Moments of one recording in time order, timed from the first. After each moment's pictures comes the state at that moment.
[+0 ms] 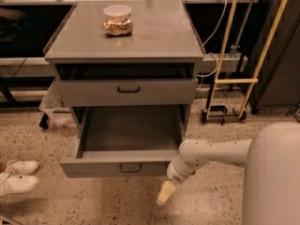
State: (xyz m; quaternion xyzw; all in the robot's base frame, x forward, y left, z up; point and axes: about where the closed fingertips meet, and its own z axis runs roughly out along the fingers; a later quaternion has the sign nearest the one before) arm 0.505 -0.077 0.380 -0.54 0.81 0.18 0.10
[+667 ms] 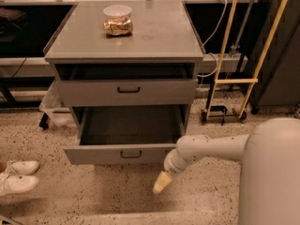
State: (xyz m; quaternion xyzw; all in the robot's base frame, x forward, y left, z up) arm 0.541 -0.066 0.394 -0.53 0.82 0.15 0.15
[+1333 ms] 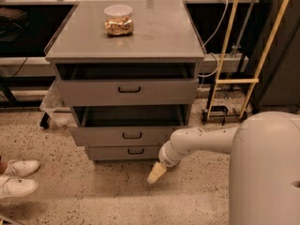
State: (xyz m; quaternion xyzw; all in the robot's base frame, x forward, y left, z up) arm 0.585 -0.046 0.412 -0.52 0.82 0.12 0.19
